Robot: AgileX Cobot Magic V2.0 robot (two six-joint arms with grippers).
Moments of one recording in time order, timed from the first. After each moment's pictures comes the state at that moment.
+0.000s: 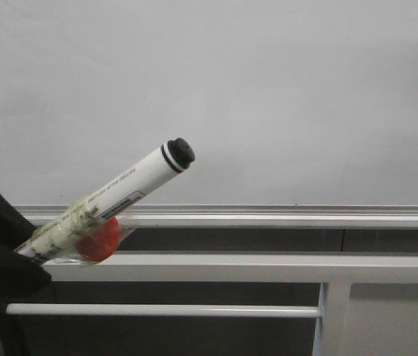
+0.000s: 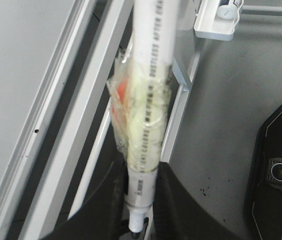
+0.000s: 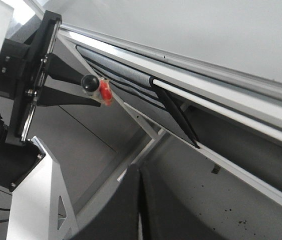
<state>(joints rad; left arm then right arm) -0.94 1.05 -0.48 0.13 0.33 0.34 -0.07 0.62 -0.31 1.26 1.01 -1.13</state>
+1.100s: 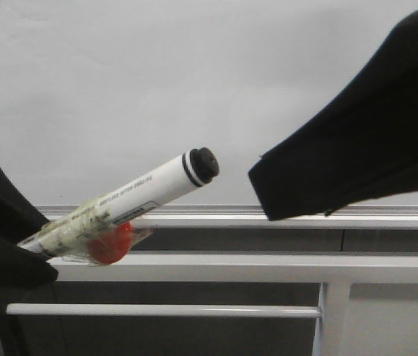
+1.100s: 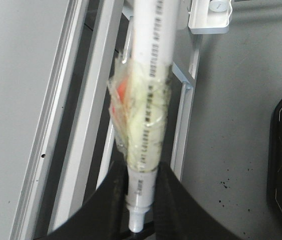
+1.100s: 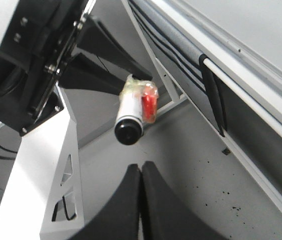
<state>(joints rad) -1.00 1.05 -0.52 0.23 0.38 0.35 0.54 1.02 -0.51 1.28 0.64 -1.27</state>
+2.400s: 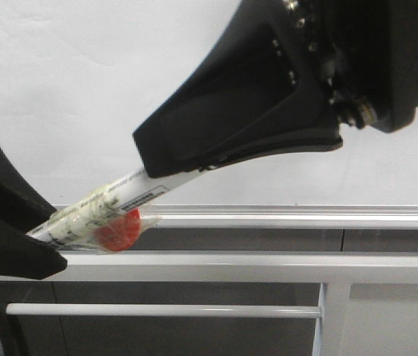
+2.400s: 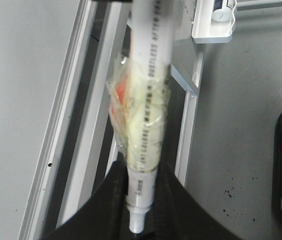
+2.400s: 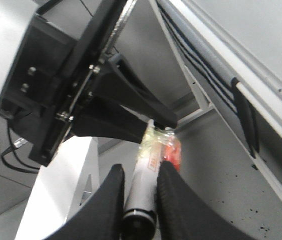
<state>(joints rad) -1.00 1.05 -0.52 0.24 0.35 0.35 0.57 1.24 -0.65 1.43 0.70 -1.40</state>
